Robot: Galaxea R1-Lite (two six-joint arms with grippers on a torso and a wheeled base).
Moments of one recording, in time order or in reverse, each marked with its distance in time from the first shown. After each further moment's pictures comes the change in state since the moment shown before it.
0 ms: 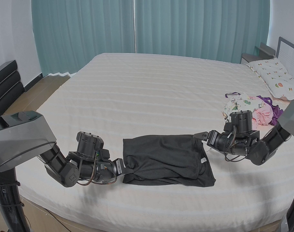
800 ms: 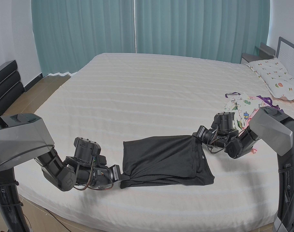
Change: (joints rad) left arm 0.010 -0.011 0.075 0.003 0.008 0.007; right arm -0.050 0.377 -0.407 -0.031 -0.003 0.081
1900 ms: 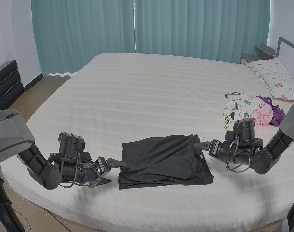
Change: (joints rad) left arm 0.065 -0.129 0.084 -0.002 0.007 -0.218; right arm 0.060 -0.389 0.522 -0.034 0.039 -0.075
